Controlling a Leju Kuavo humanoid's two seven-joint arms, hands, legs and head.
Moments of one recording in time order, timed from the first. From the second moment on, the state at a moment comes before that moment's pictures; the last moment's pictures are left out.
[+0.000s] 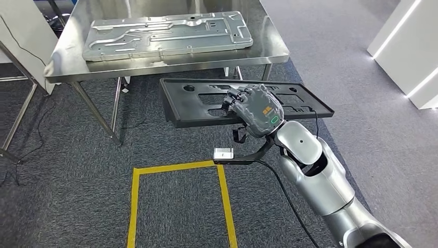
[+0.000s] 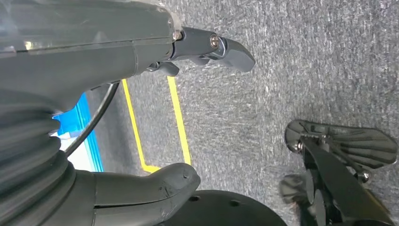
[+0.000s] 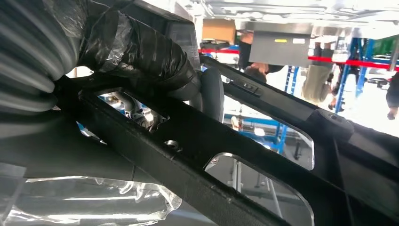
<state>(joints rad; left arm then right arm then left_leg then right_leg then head) -0.09 -0.17 1.25 -0.23 -1.27 -0.01 0.03 -0.57 -0.21 0.44 -1.67 1.26 -0.02 -0.17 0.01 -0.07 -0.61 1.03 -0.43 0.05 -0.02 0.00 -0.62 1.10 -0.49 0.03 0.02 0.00</state>
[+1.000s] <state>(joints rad) -0.09 -0.17 1.24 -0.24 -1.29 -0.02 0.02 -0.58 -0.25 0.47 -1.60 1.30 -0.02 -0.11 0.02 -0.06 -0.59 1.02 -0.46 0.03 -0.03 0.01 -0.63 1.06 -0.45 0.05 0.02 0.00</state>
